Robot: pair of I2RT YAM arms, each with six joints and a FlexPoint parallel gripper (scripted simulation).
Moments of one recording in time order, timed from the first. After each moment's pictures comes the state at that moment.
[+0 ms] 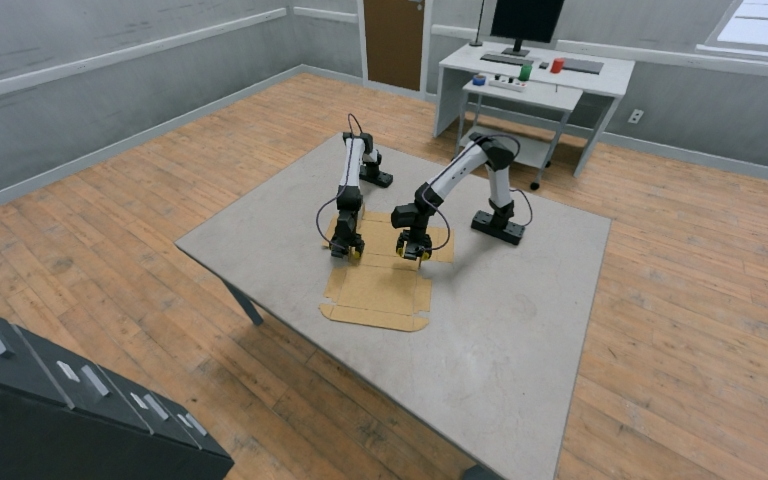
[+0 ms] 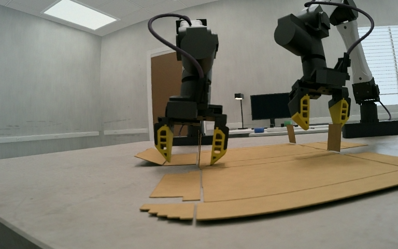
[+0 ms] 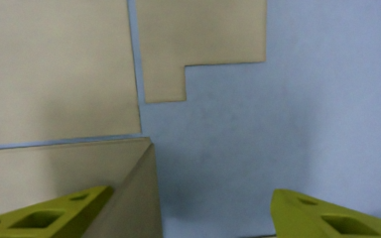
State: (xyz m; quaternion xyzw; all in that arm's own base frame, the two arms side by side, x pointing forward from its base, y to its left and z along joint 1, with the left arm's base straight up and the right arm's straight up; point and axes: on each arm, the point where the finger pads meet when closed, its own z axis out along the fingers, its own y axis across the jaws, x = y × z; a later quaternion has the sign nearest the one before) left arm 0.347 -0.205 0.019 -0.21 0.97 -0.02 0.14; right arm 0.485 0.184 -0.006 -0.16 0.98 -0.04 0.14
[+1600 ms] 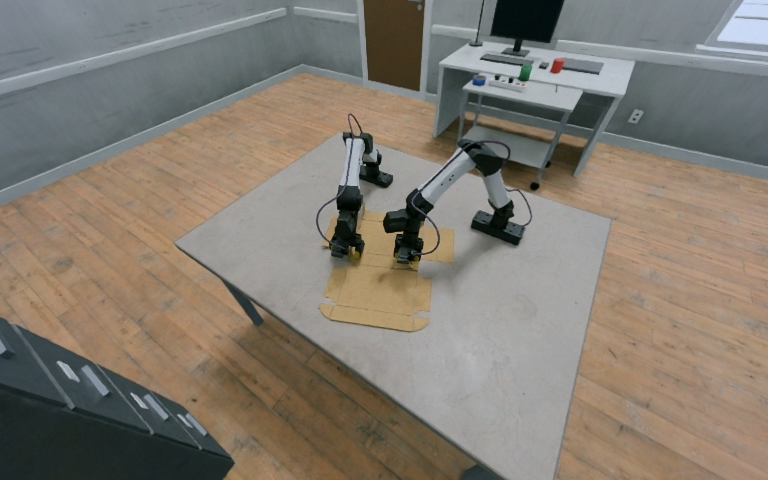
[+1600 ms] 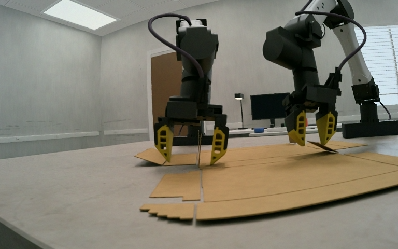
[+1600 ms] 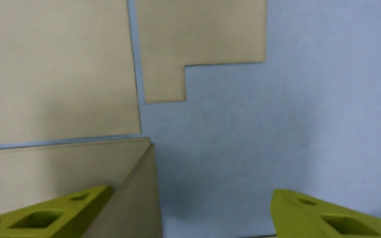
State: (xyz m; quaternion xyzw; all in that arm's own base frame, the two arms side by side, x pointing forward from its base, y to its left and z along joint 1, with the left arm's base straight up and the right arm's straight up) left arm 0.352 -0.225 -0.009 -0.21 0.97 -0.01 0.13; right arm 0.485 0.184 -0.006 -0.16 0.98 -0.04 0.14
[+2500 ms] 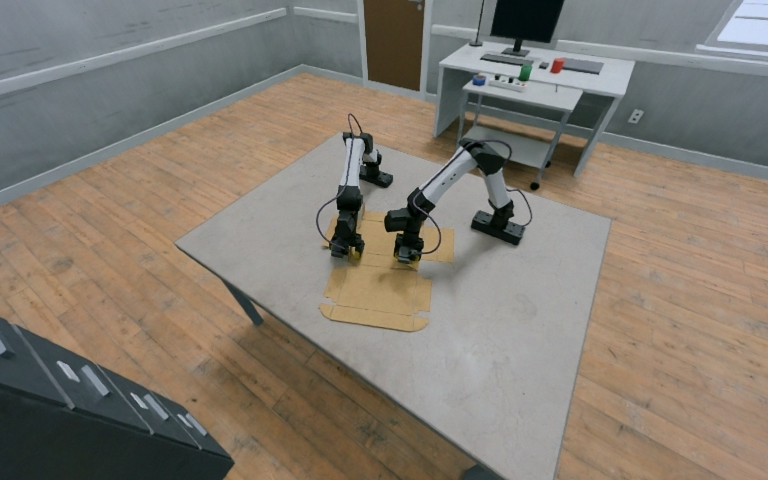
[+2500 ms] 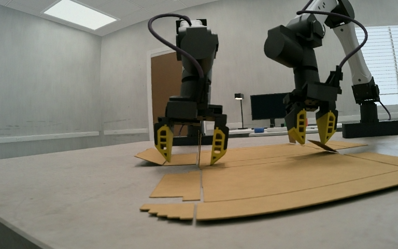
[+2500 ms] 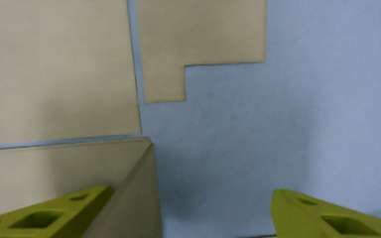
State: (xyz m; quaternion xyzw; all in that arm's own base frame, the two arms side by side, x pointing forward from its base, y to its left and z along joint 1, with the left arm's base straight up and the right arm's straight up) left arm 0.354 -0.225 -0.005 -0.21 0.97 -0.02 0.14; right arm 0.485 0.184 -0.006 -0.16 0.98 -0.04 0.14
